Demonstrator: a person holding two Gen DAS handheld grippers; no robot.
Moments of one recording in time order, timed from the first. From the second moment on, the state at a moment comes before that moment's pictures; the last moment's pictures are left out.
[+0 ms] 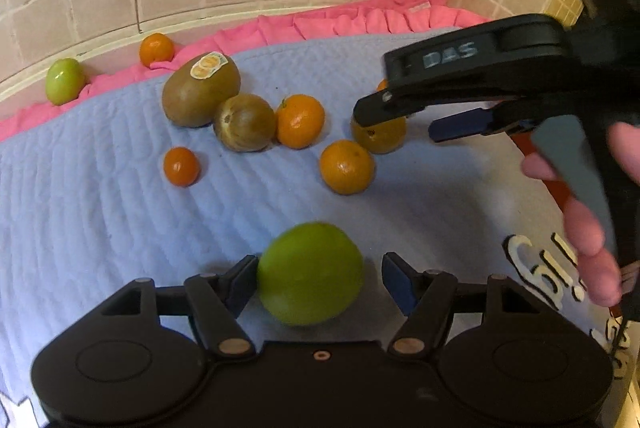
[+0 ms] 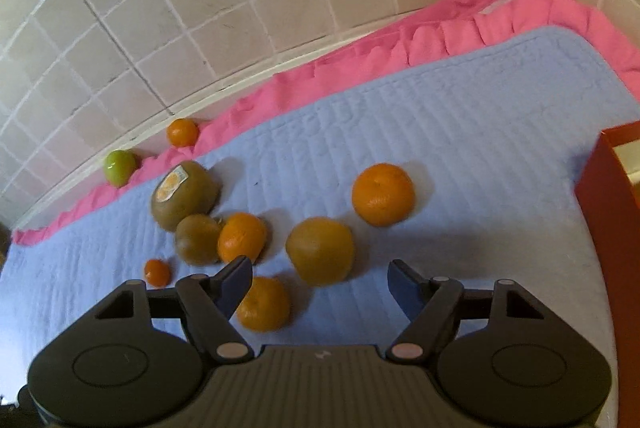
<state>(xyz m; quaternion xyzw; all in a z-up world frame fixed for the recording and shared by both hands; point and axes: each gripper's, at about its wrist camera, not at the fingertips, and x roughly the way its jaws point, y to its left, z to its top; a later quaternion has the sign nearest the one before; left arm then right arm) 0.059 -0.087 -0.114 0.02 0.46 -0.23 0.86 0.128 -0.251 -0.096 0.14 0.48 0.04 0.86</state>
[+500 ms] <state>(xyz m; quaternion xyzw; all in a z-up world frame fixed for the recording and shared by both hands) 0.045 -0.087 -0.098 0.04 0.43 -0.21 0.88 0.125 -0.256 -0.097 0.15 0.48 0.06 0.86</state>
